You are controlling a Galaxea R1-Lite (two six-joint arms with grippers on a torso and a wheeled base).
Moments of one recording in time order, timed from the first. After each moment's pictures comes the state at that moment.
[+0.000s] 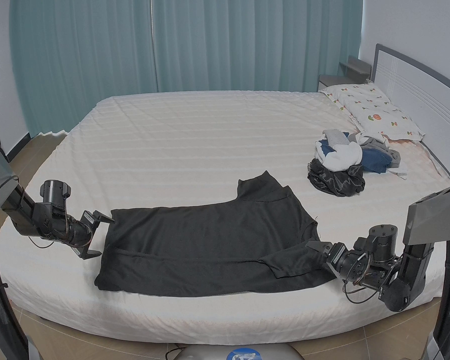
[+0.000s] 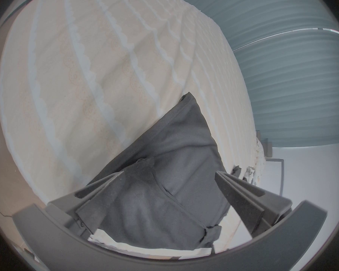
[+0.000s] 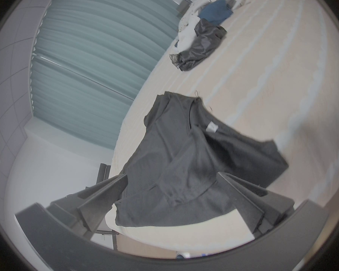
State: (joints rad) left arm 0.17 2.14 -0.96 -0.28 -0.41 -0.94; right arm 0.30 2.26 -0.34 -1.49 0.18 0.97
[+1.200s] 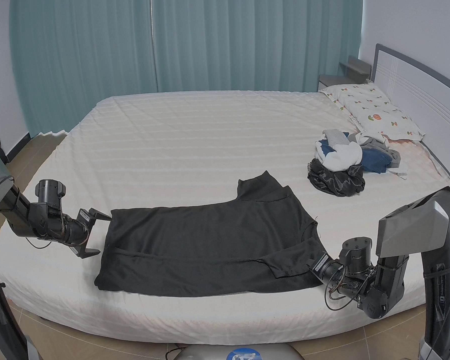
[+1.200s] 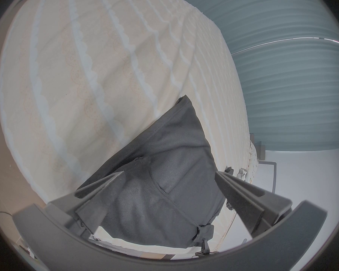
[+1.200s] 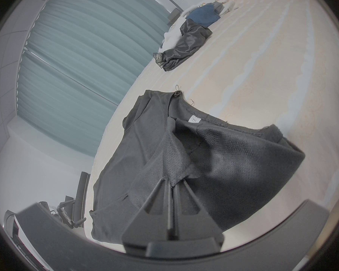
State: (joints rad) left arm 0.19 2.11 -0.93 -0.31 -0.45 -0.97; right arm 0.40 2.42 -0.44 -1.48 -0.07 0.99
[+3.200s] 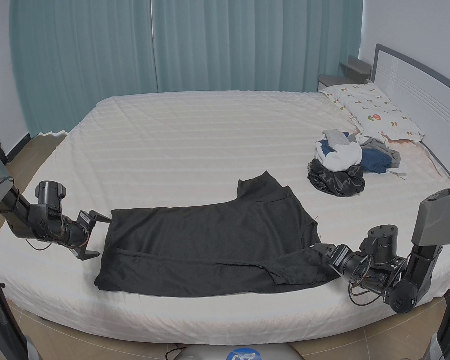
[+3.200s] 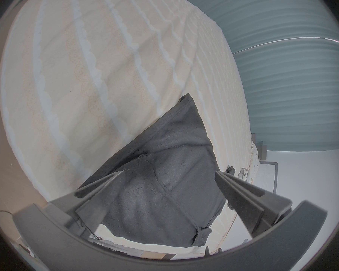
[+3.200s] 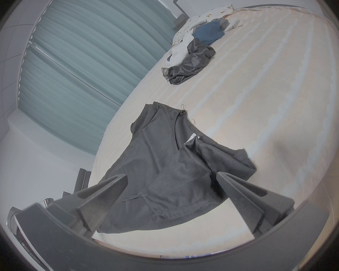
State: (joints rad) left arm 0.19 2.11 -0.92 -0.31 -0.45 -0.97; right arm 0.36 2.16 -0.31 -1.35 -0.05 0.92
